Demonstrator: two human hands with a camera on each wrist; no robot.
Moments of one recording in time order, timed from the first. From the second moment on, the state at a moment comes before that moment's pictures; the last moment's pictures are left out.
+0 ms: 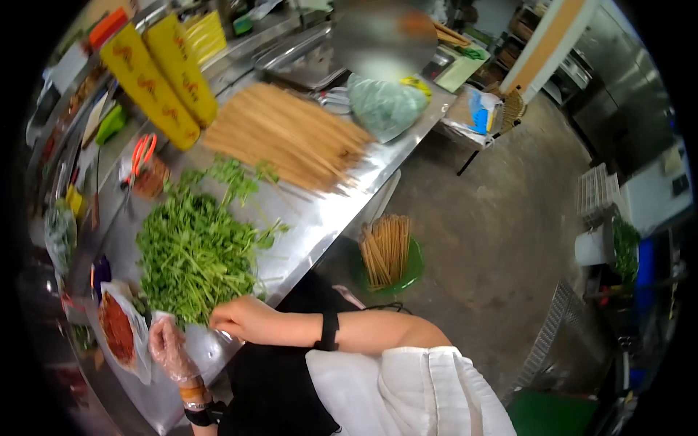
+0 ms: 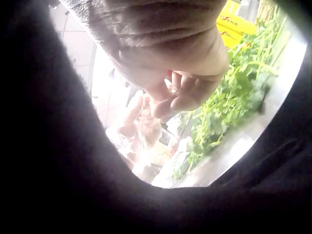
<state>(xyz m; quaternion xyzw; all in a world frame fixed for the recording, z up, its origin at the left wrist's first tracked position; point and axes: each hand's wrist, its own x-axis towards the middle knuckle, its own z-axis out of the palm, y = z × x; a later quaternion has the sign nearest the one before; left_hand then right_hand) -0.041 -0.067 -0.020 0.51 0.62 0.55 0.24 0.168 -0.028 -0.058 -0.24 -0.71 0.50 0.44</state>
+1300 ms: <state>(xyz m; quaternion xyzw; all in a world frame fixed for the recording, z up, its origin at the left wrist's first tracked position) 0.028 -0.058 0.031 0.43 0.56 0.52 0.48 0.276 -0.016 0.008 -0.32 -0.70 0.55 0.33</state>
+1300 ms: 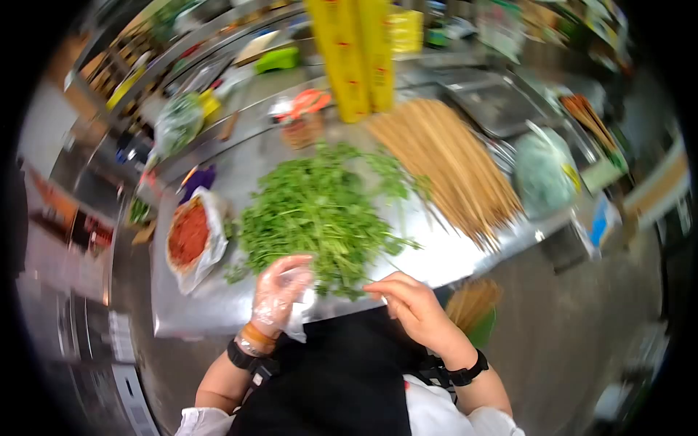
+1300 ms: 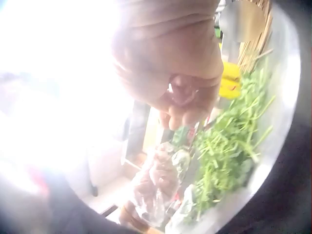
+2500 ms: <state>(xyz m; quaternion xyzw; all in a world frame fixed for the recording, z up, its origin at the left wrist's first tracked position) -0.058 -0.073 -0.032 0.30 0.53 0.64 0.46 0.104 0.017 -0.009 -0.30 -0.59 0.74 0.15</state>
